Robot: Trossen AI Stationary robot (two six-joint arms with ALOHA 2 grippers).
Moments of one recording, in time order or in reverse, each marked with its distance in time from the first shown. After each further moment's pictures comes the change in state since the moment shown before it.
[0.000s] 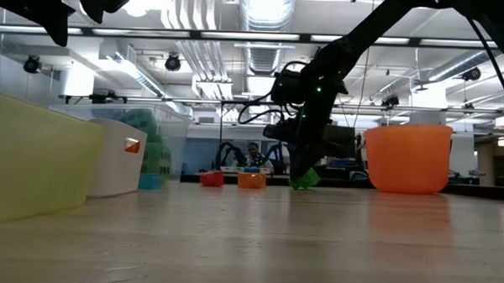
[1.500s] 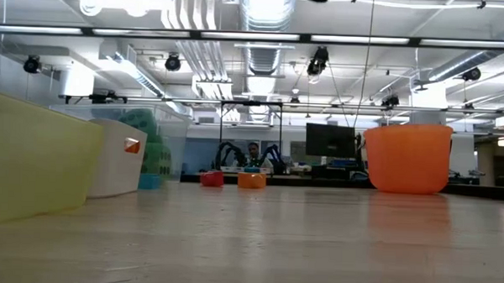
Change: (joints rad) left arm -0.077 0.010 0.000 0.849 -0.711 1.380; right arm 0.384 -0.624 -0.005 0.382 -0.487 0.262
